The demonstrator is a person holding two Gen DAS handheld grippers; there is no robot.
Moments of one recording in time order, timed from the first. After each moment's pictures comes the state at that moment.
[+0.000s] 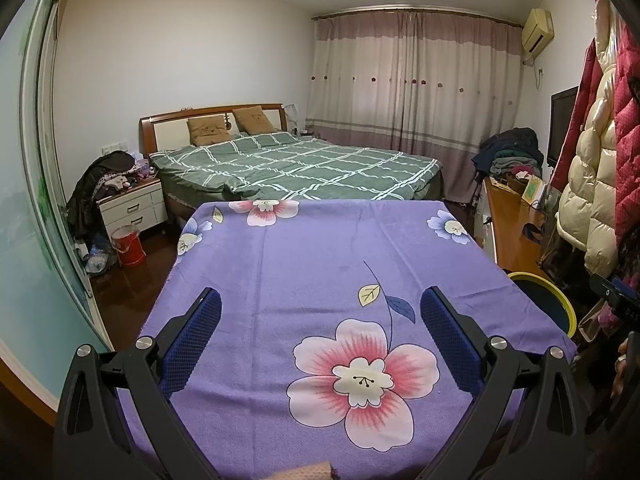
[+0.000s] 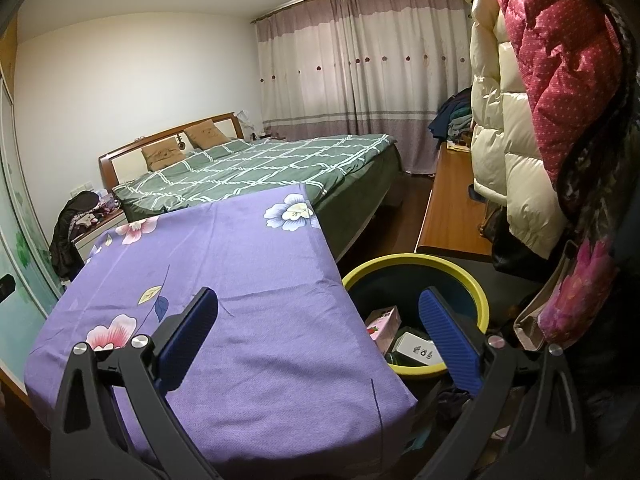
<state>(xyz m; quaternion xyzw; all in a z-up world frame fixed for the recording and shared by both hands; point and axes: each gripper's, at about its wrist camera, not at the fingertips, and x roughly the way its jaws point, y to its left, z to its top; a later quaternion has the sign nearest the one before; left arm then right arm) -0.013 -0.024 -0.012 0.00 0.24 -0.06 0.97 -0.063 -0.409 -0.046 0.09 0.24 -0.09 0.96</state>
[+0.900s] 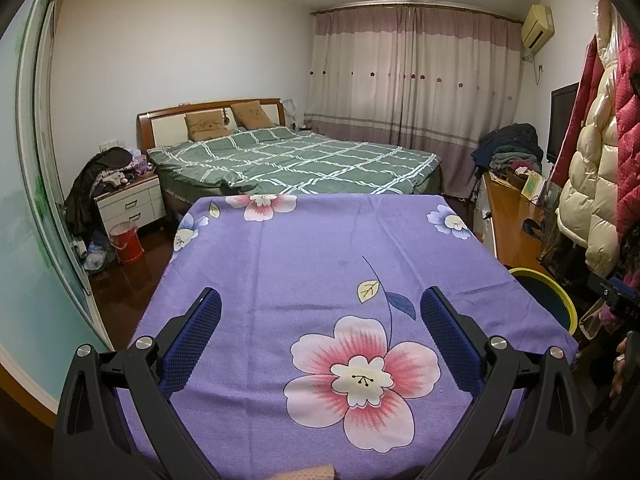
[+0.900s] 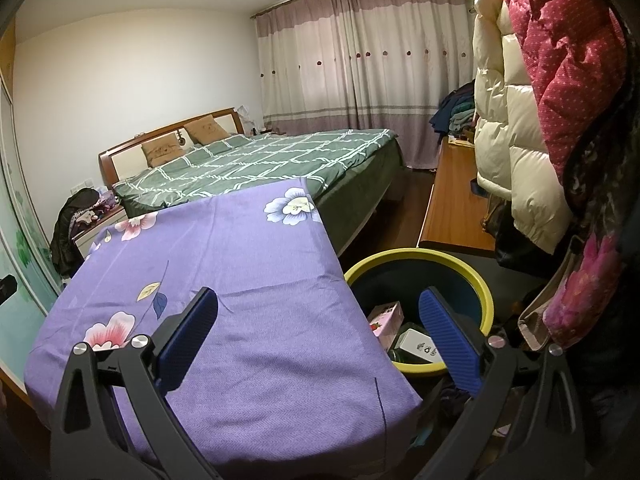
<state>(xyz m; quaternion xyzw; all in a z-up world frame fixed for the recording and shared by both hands) -0.007 -0.021 -0.017 0.00 0.25 -0.06 0.97 -0.058 -0.404 -0.053 0.09 0.24 -0.09 0.96</state>
